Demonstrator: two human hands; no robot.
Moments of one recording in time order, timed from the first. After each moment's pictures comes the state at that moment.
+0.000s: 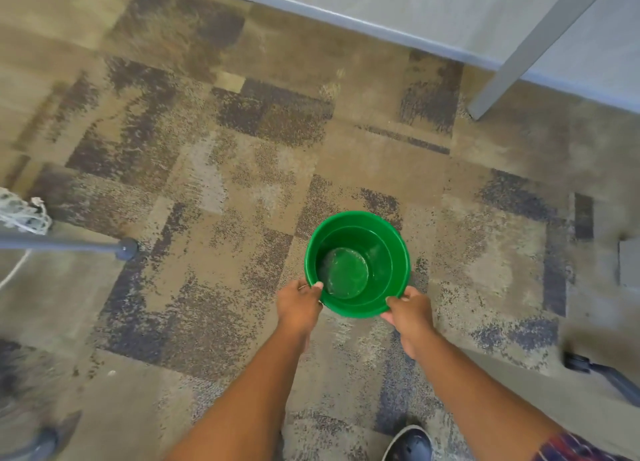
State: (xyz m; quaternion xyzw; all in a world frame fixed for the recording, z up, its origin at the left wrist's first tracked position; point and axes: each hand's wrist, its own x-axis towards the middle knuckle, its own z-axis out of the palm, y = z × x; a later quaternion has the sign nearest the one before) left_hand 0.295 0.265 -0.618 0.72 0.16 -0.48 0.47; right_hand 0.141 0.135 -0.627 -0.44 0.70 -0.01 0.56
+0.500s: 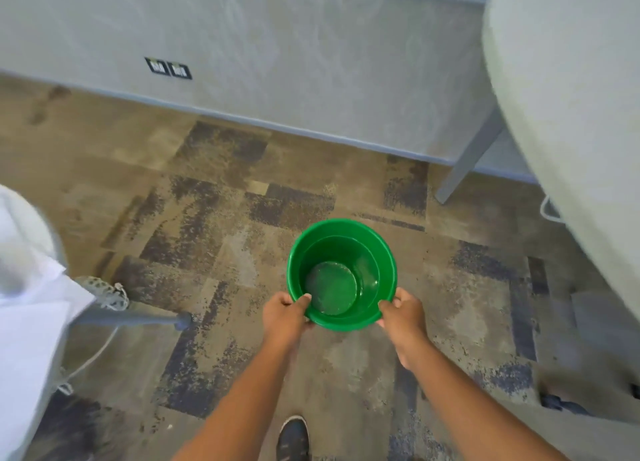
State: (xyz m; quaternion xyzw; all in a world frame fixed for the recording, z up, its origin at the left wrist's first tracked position) left_hand 0.377 0.286 -0.299 0.73 0.10 -0.40 0.54; right_hand 0.224 0.150 -0.309 -0.51 0.60 -0.12 0.60
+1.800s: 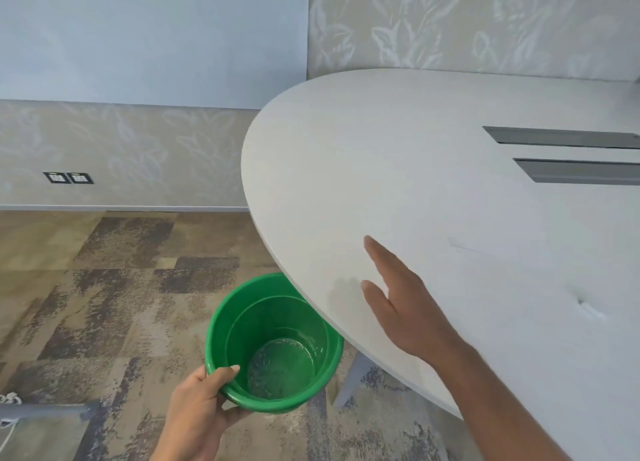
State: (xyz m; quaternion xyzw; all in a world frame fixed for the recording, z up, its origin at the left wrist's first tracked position) left_hand 0.094 0.356 -0.063 0.65 0.03 -0.49 0.59; right_hand -0.138 0.155 0.046 -0.86 0.39 -0.17 0.29
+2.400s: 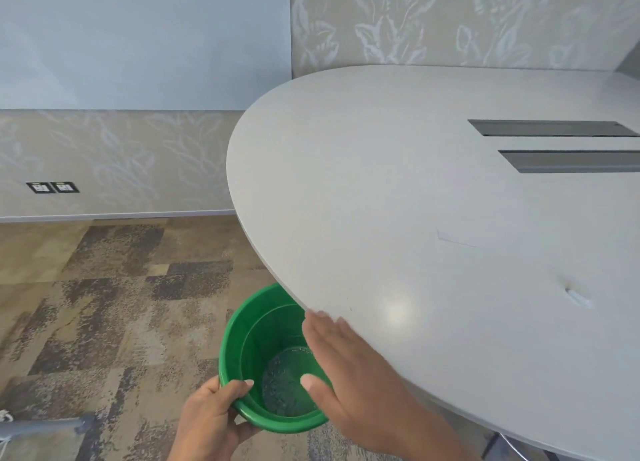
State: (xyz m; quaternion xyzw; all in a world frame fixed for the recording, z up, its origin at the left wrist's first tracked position) left_hand 0.073 0.352 -0.060 0.62 0.03 -0.56 0.56; right_hand -0.128 0.238 0.026 -0.93 0.29 0.02 0.22
